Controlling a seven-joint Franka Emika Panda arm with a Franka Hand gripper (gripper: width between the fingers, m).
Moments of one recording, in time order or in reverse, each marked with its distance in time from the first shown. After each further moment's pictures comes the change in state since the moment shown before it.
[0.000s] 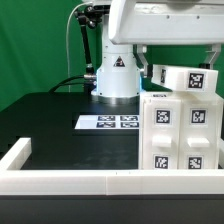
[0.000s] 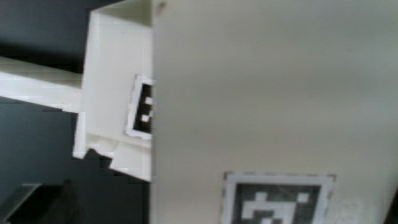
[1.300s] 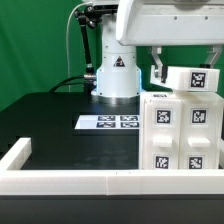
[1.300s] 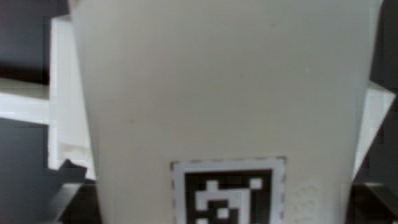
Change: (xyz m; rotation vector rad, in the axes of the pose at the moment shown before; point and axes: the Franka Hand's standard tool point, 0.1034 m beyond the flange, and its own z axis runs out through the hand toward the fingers) arm 0.003 -0.011 0.002 0.006 -0.040 0.137
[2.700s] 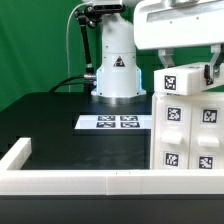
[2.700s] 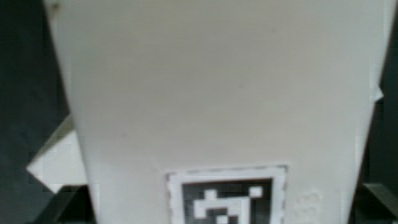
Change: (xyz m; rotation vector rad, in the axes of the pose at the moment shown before) arm -0.002 -0.013 0.001 0.050 0.038 1.054
